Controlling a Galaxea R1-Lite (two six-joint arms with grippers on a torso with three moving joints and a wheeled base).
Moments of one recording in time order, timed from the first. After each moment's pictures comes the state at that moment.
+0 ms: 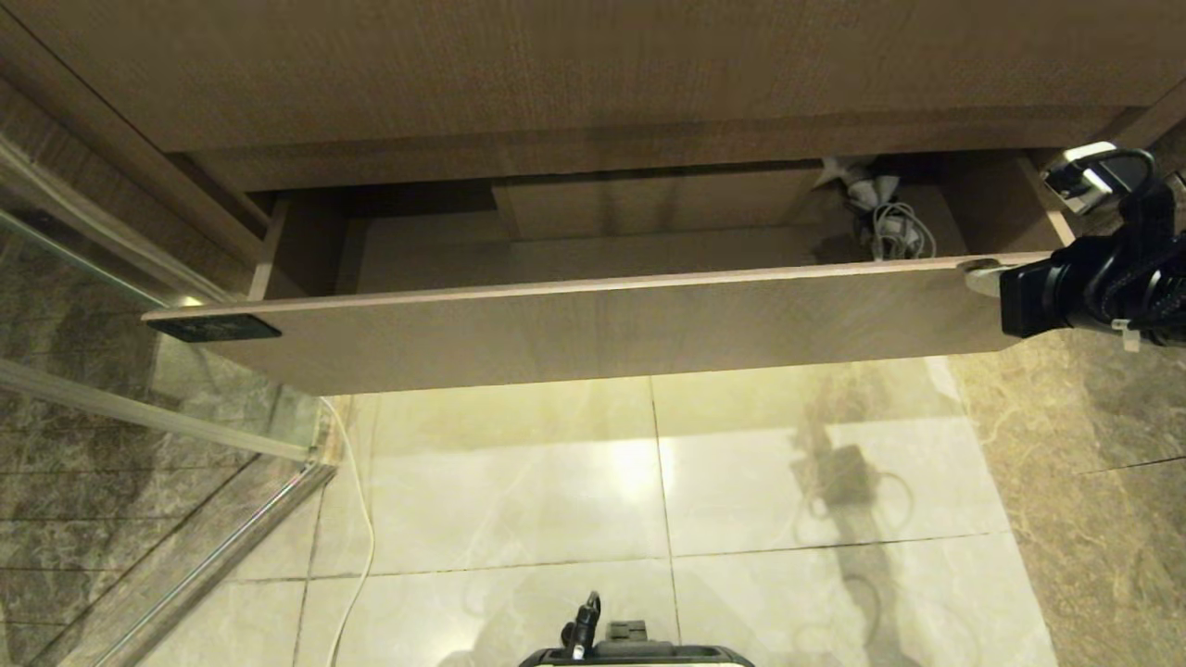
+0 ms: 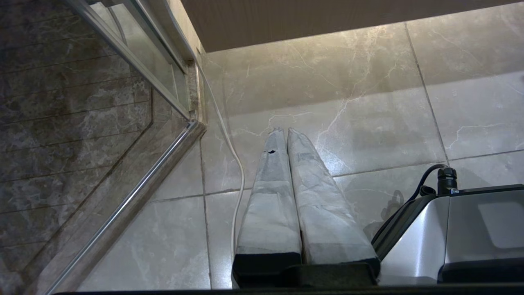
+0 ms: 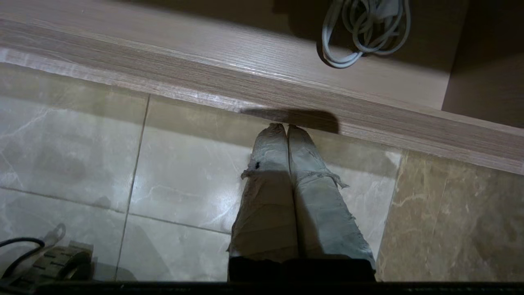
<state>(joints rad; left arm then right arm) 0.00 0.00 0.00 0.01 -0.01 0.08 0.00 1.52 -1.02 -0.26 0.12 -0.26</state>
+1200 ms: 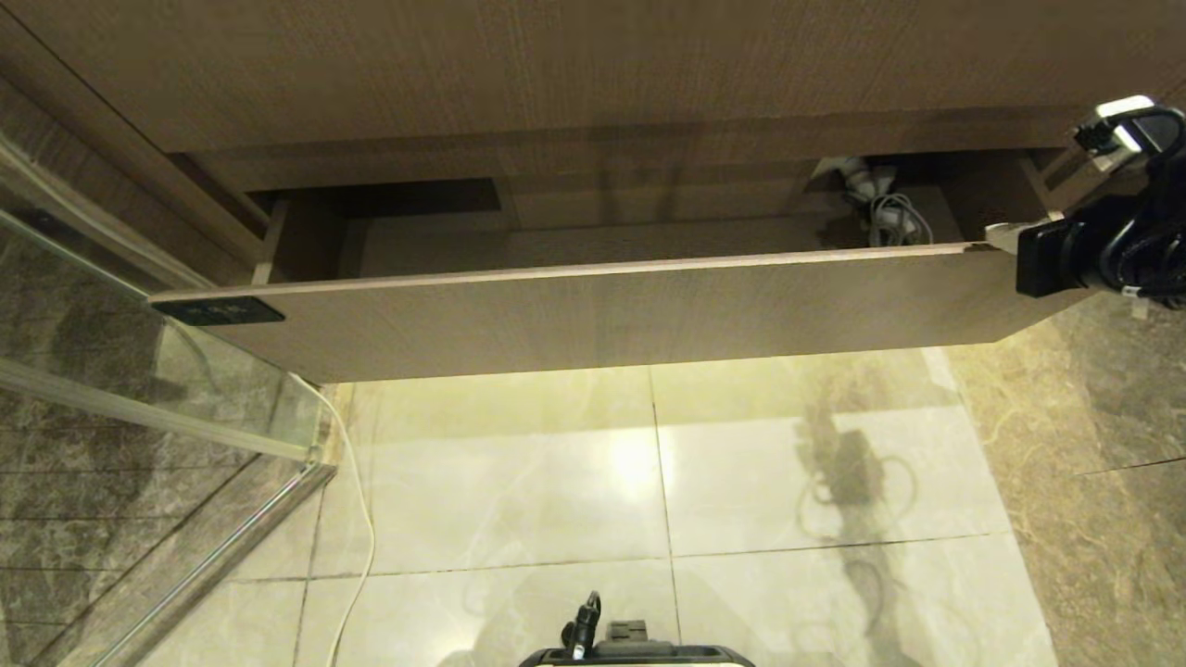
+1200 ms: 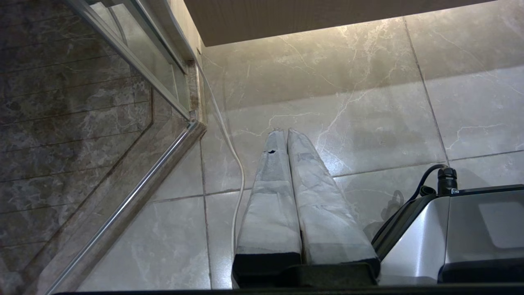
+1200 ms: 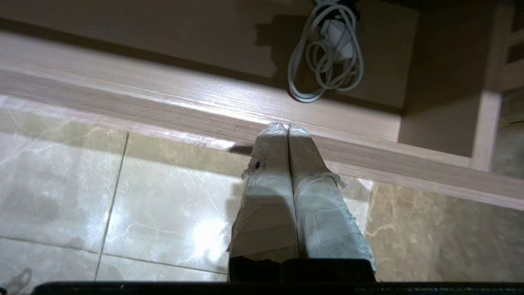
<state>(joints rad) 0.00 0.00 0.00 0.01 -0.01 0.08 -0.03 1.52 -1.06 -0.32 0.12 -0.28</state>
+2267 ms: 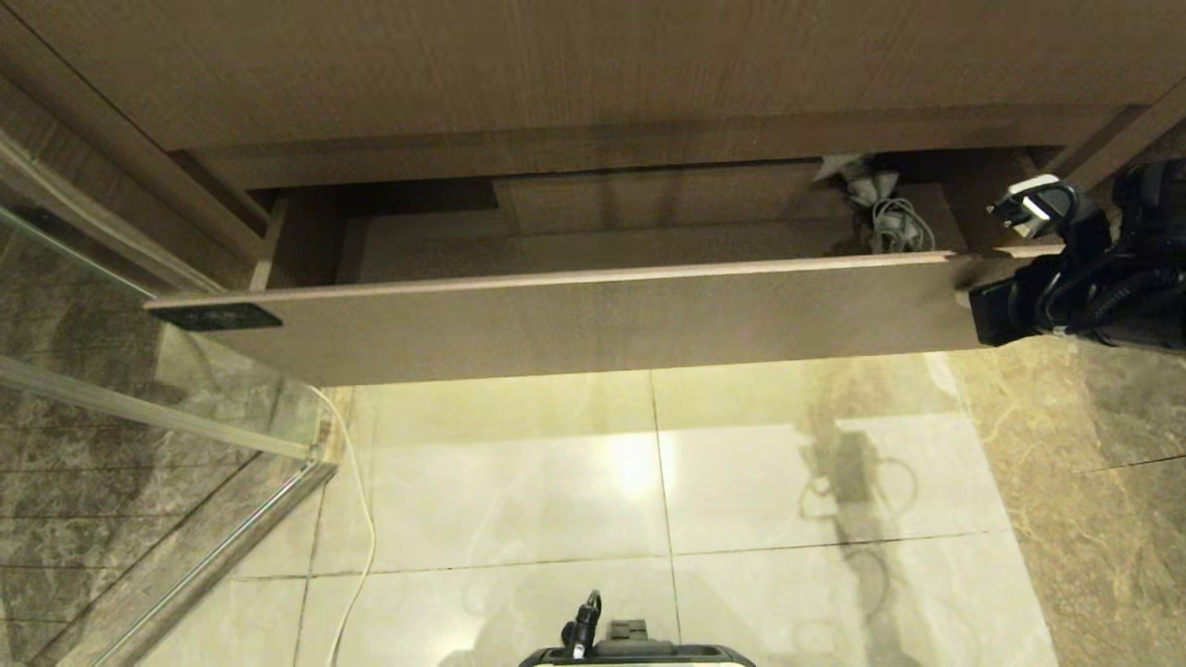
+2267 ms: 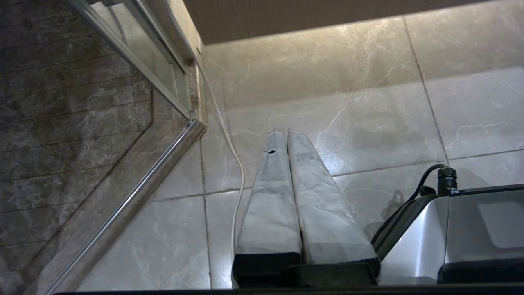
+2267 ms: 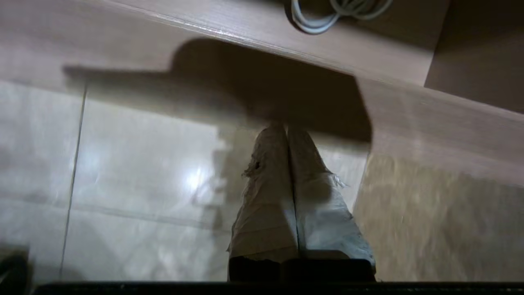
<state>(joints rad) 0.00 0.00 0.00 0.01 -0.01 0.08 -0.05 1.67 -1.09 -0.26 0.04 -0.35</state>
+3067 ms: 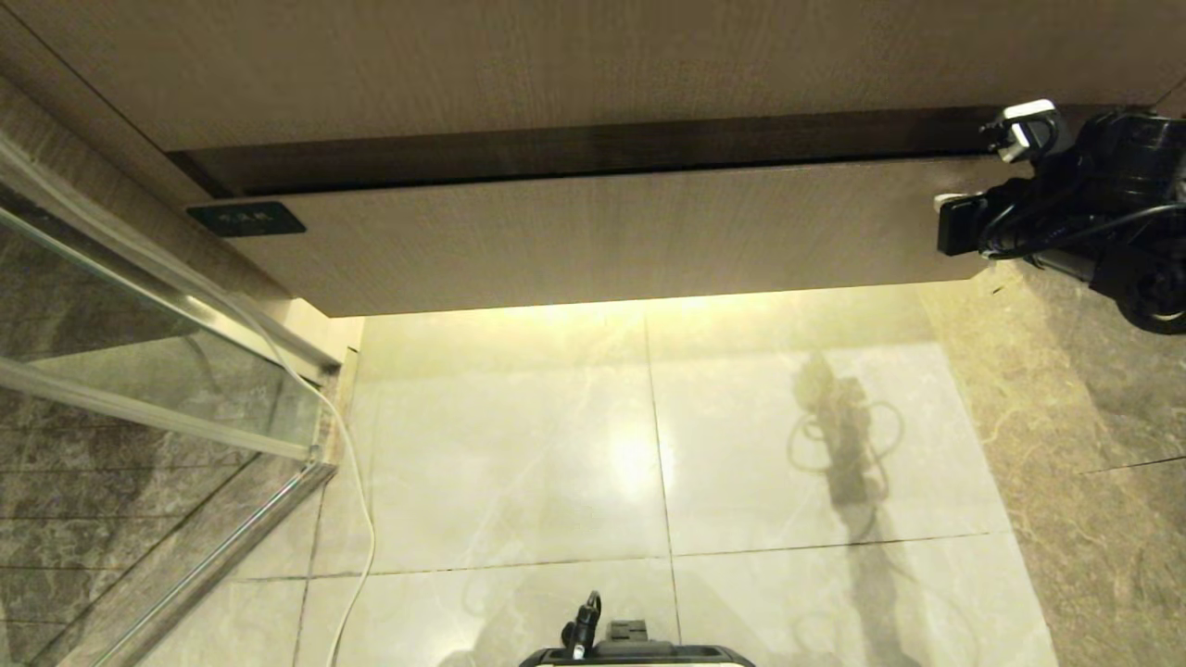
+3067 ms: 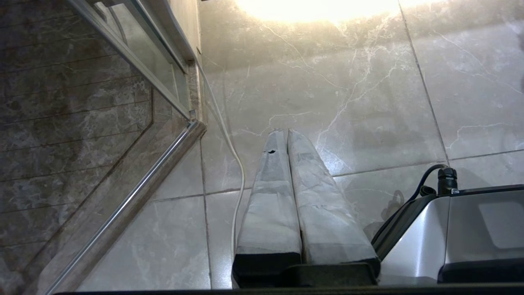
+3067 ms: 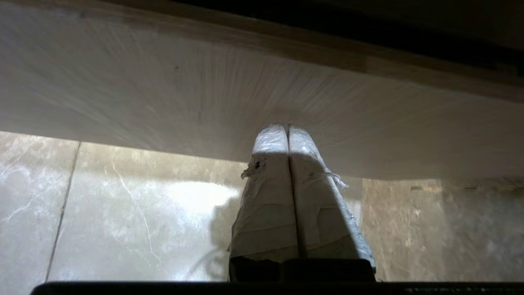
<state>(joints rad) 0.00 0.00 0.00 0.01 -0.01 0.08 -0.06 1.88 -1.34 -0.56 0.05 -0.26</state>
